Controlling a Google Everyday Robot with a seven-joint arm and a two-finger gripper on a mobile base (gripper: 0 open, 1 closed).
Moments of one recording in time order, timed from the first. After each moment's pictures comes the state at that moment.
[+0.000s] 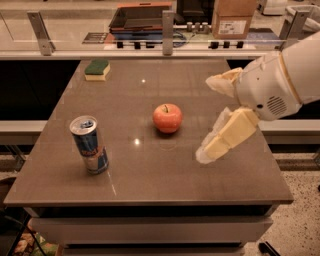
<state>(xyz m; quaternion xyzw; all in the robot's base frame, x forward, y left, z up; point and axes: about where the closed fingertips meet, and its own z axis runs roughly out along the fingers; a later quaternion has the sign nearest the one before) 0.437 -0.083 0.960 -0.57 0.71 0.20 0.35</state>
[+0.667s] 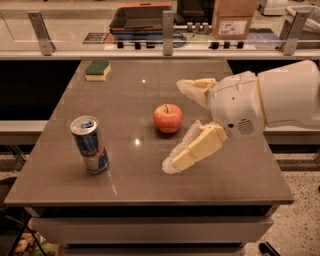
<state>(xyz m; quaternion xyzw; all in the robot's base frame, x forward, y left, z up) 0.423 -0.021 0.961 -0.57 0.64 0.28 0.44</state>
